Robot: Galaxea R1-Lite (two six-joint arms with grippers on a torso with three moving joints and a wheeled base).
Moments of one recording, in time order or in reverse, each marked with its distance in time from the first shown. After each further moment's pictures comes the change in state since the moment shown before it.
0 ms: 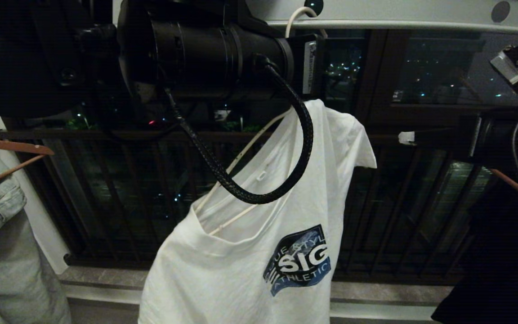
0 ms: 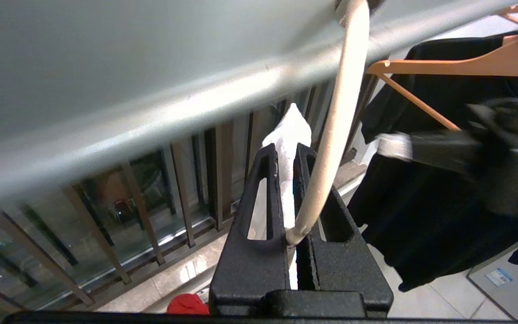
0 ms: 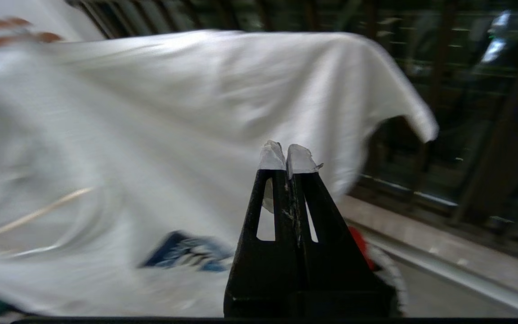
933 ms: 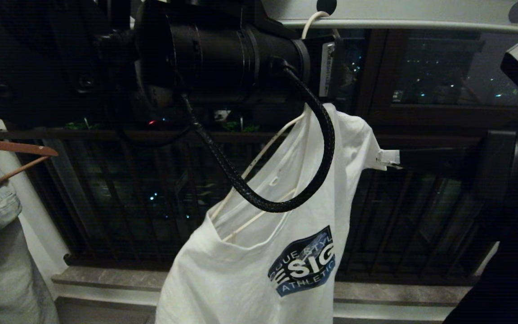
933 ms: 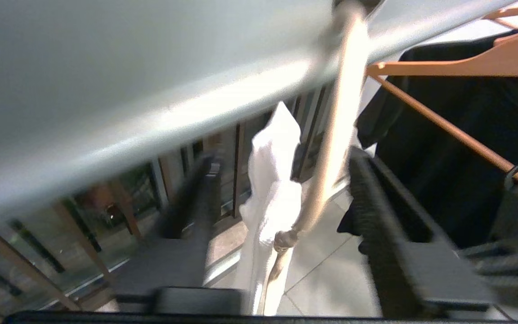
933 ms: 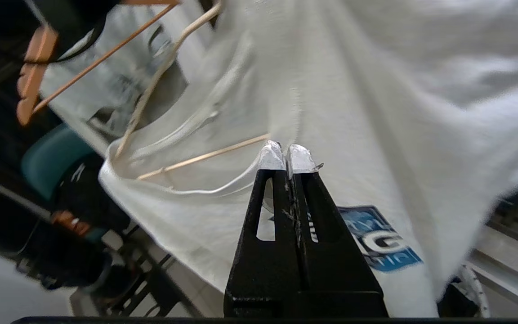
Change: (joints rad) left arm -0.032 0.022 -0.013 -0.012 0.001 -0.005; right arm 0.366 -0.141 0.084 -0.008 -0.136 0.114
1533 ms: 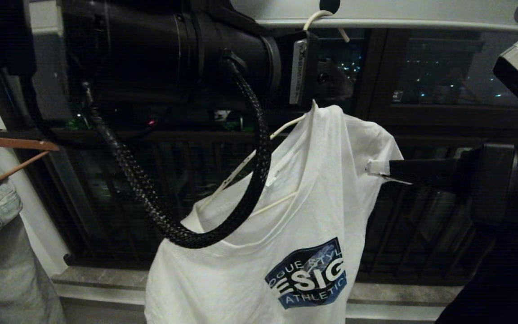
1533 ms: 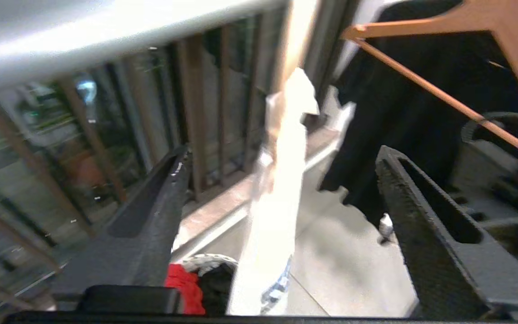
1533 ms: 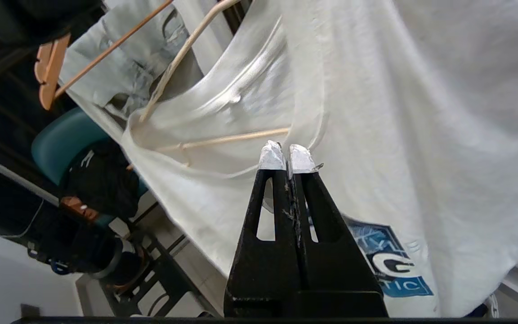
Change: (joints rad) left arm 0.001 -0.114 0.072 0.122 -0.076 -0.006; right arm 0.101 0.000 0.007 0.000 -0.057 0.002
